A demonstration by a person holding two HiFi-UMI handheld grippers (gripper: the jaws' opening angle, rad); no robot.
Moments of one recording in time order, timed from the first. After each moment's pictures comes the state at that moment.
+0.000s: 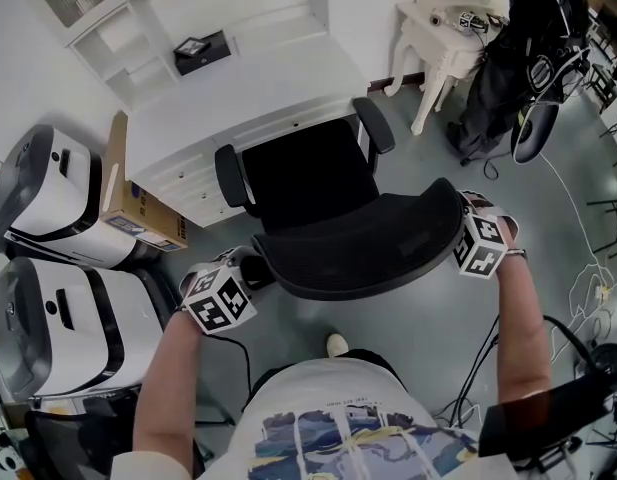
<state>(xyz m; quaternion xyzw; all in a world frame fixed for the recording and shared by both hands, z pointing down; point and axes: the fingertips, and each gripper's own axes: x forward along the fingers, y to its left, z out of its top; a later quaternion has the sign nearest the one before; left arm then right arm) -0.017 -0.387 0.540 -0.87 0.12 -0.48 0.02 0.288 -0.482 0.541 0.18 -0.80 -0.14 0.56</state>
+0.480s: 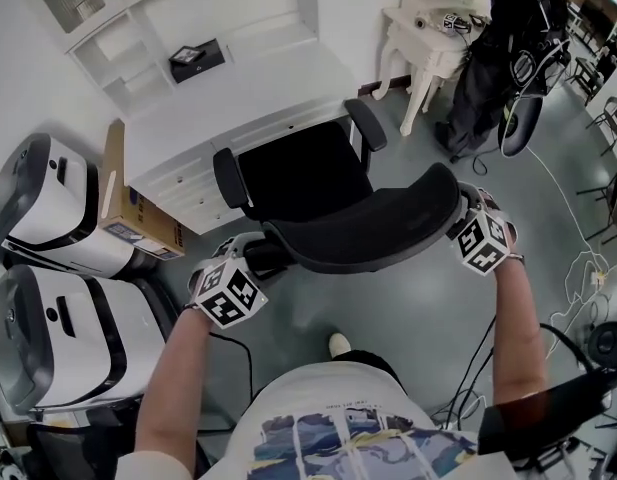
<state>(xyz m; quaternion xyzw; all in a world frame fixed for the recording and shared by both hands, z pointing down) -0.022 -0.396 0.529 -0.87 0.19 -0.45 0.05 0.302 -0.472 0.514 0.34 -0.79 -0.12 0.49</state>
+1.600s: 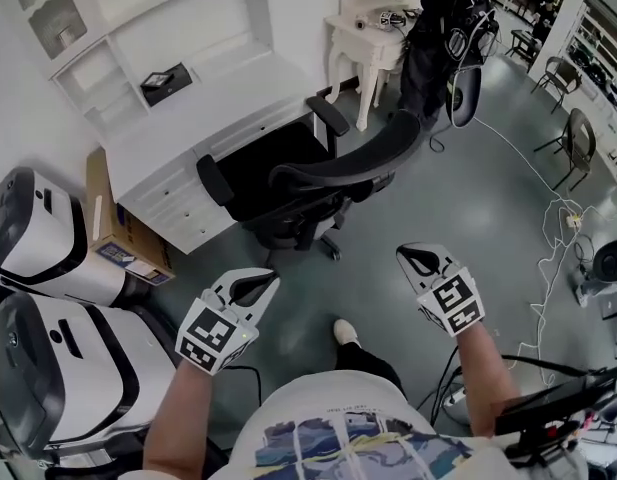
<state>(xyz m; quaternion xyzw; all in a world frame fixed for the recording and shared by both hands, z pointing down) -0.054 -0.242 0.425 -0.95 0.19 -0.23 -0.02 0.165 -0.231 0.465 0.49 -0.82 0.05 0.29</state>
